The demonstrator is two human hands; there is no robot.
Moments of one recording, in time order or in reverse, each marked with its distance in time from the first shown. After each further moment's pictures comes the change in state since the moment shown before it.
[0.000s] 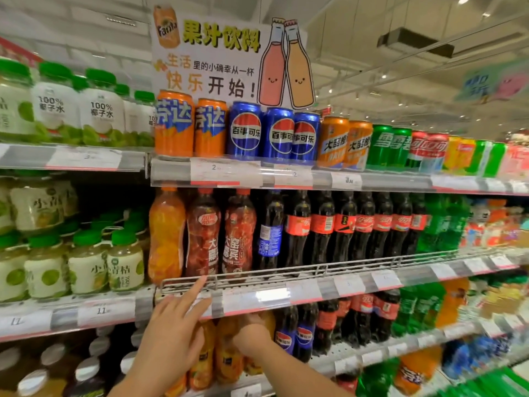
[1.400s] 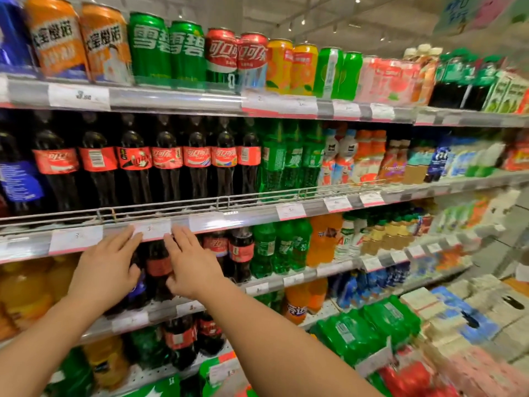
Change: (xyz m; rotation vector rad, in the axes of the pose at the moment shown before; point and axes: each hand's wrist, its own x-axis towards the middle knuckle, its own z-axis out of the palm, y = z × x) left_hand 0.127 0.327 0.122 0.262 -0.214 -0.171; right_hand -0.105 0.345 -0.112 -0.128 0.409 -0.478
